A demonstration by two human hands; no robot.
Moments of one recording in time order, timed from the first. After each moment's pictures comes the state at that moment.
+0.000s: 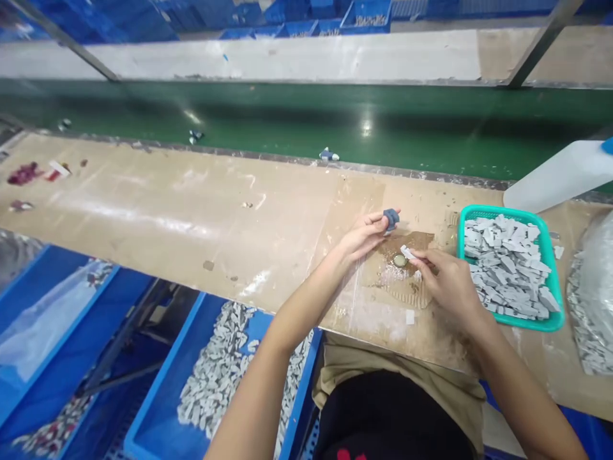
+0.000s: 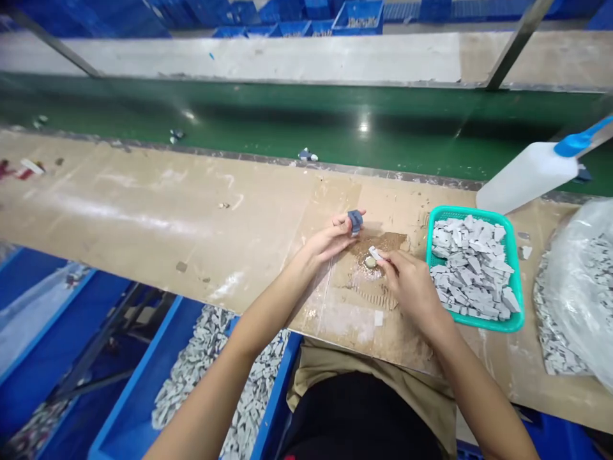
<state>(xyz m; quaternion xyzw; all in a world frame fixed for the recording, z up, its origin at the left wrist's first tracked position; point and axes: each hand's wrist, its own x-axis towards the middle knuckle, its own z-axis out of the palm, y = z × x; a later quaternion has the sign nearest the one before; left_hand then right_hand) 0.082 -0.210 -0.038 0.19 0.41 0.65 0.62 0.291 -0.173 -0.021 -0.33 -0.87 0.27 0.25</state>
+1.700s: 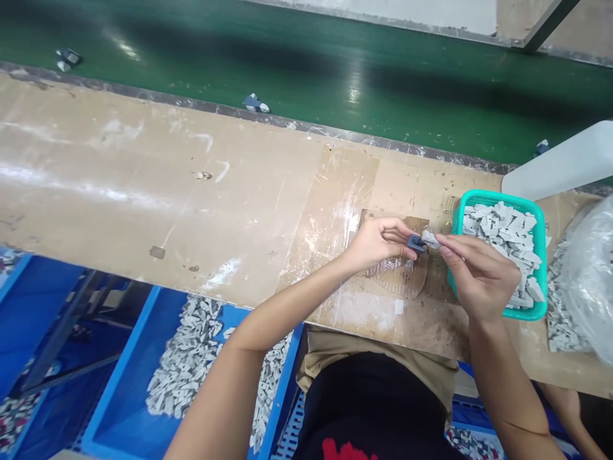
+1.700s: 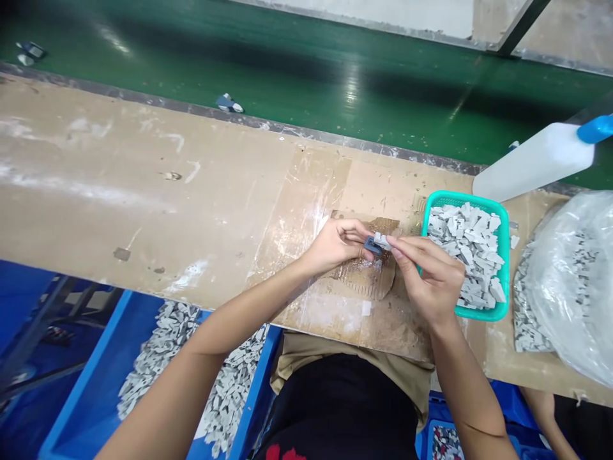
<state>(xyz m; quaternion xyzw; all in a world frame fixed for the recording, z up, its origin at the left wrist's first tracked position) 0.121 -0.216 -0.027 0.28 0.42 0.58 0.65 0.306 -0.173 0.005 -0.35 -0.80 0.26 0.42</state>
